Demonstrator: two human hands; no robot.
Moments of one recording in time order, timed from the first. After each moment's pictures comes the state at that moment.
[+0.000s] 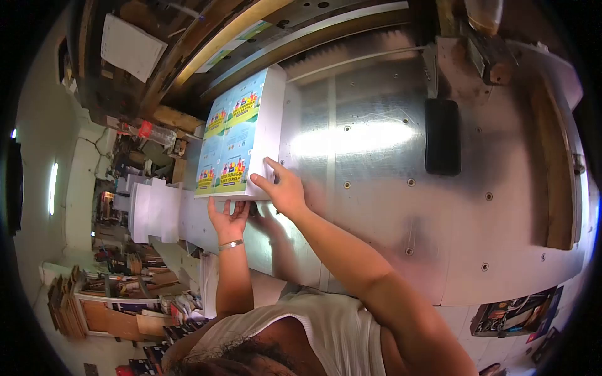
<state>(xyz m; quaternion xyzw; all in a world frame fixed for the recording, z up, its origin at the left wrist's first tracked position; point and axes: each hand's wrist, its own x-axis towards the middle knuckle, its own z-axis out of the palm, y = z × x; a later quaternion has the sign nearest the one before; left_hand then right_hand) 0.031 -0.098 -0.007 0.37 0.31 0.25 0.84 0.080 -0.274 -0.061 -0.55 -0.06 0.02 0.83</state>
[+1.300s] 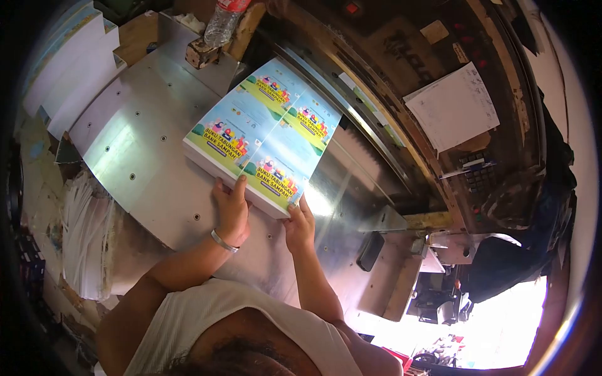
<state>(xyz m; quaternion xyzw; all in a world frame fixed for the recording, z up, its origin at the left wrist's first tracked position) 0.042 -0.079 0.002 0.30 0.31 0.20 0.88 0.068 -0.240 0.003 -0.56 -0.01 0.15 0.81</state>
